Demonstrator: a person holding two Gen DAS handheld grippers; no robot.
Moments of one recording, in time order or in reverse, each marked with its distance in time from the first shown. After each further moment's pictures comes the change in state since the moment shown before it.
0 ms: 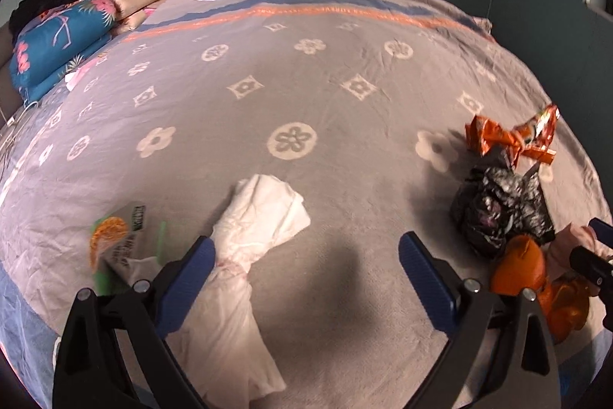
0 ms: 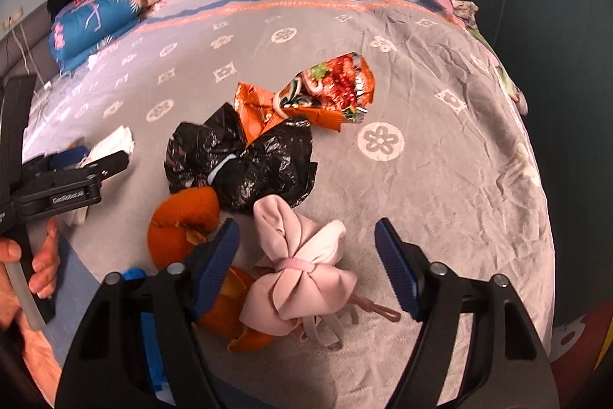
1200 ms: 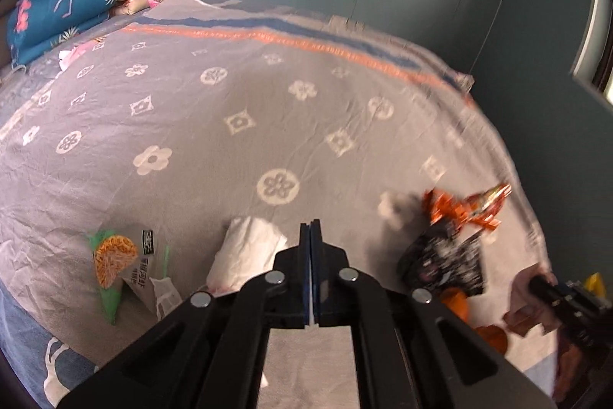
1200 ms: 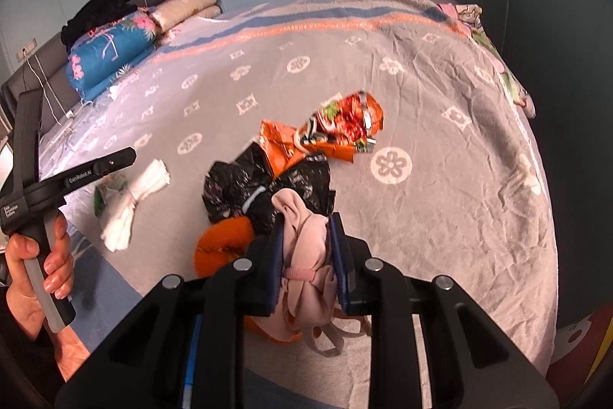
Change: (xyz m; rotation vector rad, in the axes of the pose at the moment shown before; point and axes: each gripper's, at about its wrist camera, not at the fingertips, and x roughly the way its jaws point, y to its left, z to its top) left arm -0.047 0.031 0.030 -0.179 -0.086 -0.204; right arm -0.037 -0.010 0.017 0.075 -0.068 0.112
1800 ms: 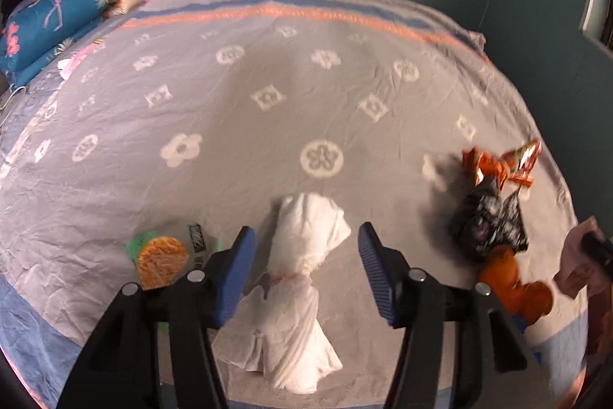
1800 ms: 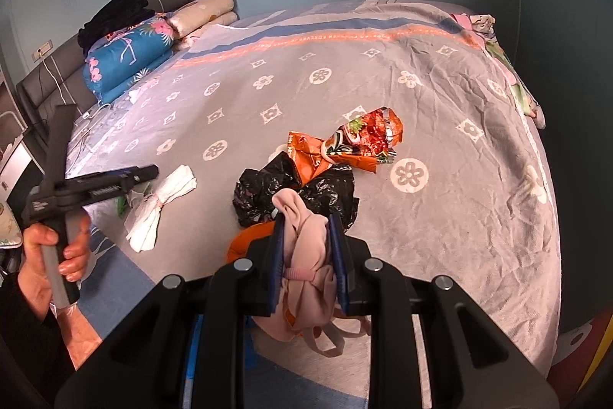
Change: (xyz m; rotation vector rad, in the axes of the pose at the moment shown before) left arm 0.019 0.026 -0.003 0.135 0.154 0.087; right arm -0.018 0.012 0.004 -0.018 -0.014 0.057
